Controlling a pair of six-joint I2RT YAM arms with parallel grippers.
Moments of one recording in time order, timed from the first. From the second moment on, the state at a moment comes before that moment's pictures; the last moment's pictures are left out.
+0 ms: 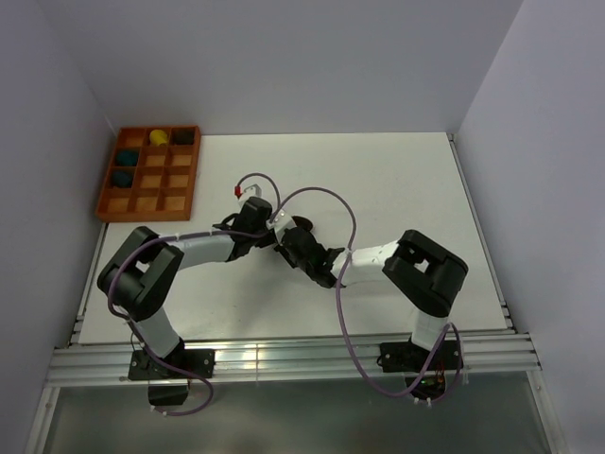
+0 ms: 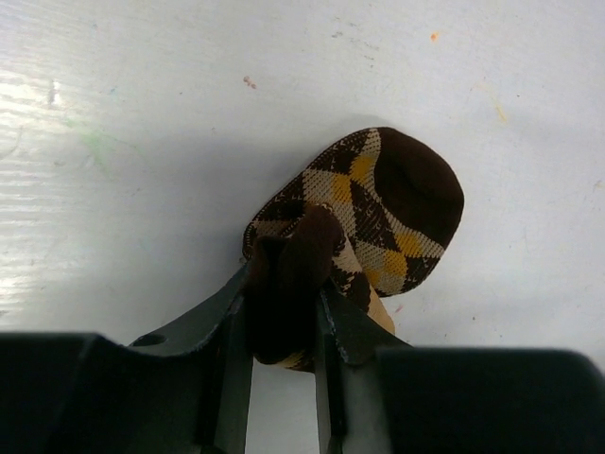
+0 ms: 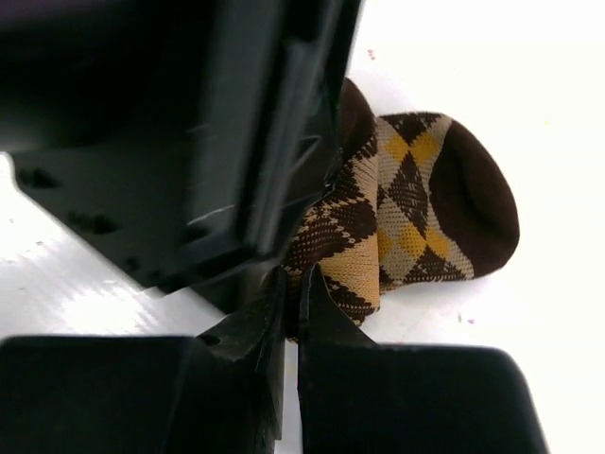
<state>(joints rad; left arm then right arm) -0.64 1.72 0.88 0.10 -0.15 -0.87 0.95 1.79 0.83 0.35 0.34 -0.02</state>
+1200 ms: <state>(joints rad) -0.64 1.59 0.67 0.27 -0.20 -0.95 0.42 2.01 1.15 0.03 -0.80 0.34</state>
